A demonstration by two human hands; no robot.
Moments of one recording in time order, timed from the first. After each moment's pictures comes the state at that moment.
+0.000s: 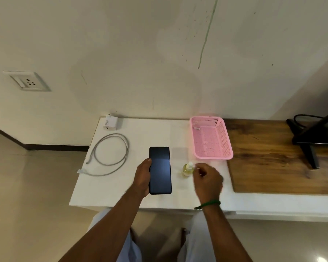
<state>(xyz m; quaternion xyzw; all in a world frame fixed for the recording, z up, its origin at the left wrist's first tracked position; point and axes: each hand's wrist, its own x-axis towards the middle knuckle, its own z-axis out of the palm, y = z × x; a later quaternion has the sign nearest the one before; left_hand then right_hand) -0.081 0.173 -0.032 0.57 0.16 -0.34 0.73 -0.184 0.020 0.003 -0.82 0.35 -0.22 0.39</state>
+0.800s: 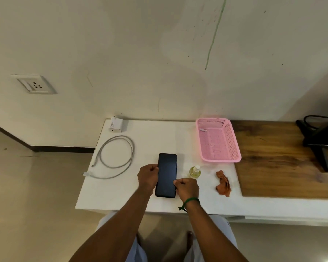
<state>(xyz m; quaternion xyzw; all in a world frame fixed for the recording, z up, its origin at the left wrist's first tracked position) -0.061 0.169 -0.063 0.82 0.13 -0.22 0.52 -0.148 0.066 -0.067 -0.72 0.44 0.02 0.54</state>
